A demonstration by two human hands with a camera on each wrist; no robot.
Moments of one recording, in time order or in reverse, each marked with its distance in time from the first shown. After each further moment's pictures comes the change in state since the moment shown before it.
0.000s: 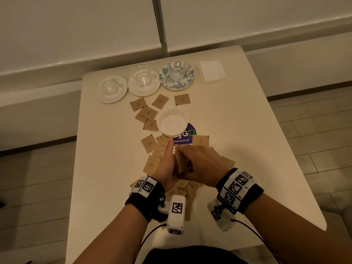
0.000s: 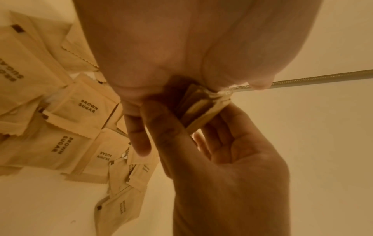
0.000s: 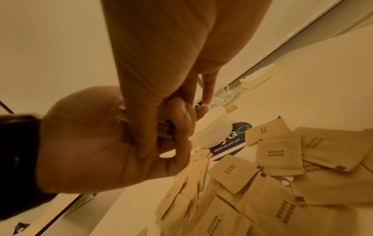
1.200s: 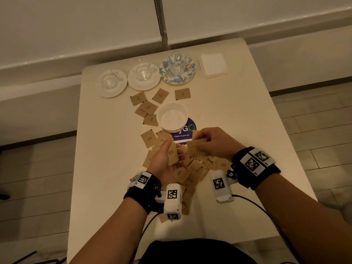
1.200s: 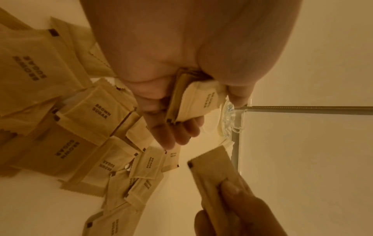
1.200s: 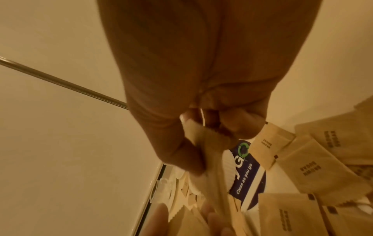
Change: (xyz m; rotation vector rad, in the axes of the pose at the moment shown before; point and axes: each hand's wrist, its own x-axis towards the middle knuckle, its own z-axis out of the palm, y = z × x) left_hand 0.011 -0.004 -0.021 -0.073 0.212 0.013; right_hand 0.011 0.036 -0.036 0.692 0.000 0.413
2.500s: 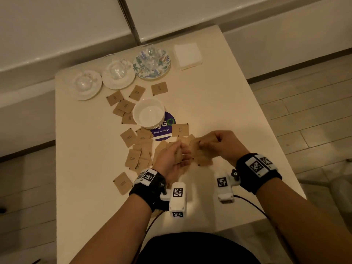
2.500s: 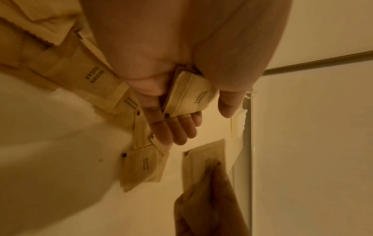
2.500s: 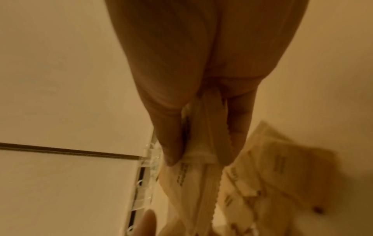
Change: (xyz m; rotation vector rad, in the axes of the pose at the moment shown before) left_hand 0.016 -0.048 0.060 0.185 0.036 -0.049; right_hand -0.034 0.097 -0.032 0.379 0.223 0.085
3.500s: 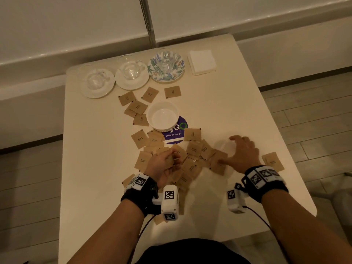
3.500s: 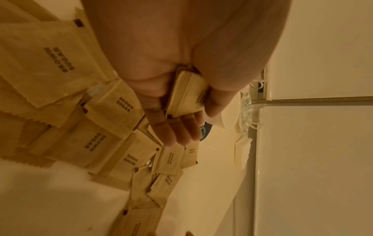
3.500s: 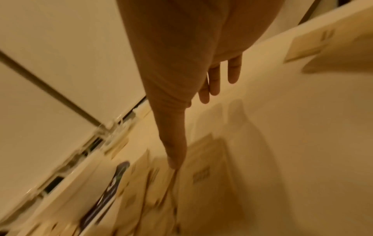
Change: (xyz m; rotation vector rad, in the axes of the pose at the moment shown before) left_hand 0.003 0.014 -0.068 -0.113 0.013 0.043; right_hand 0.012 0.027 0.000 -0.938 0.264 0.097
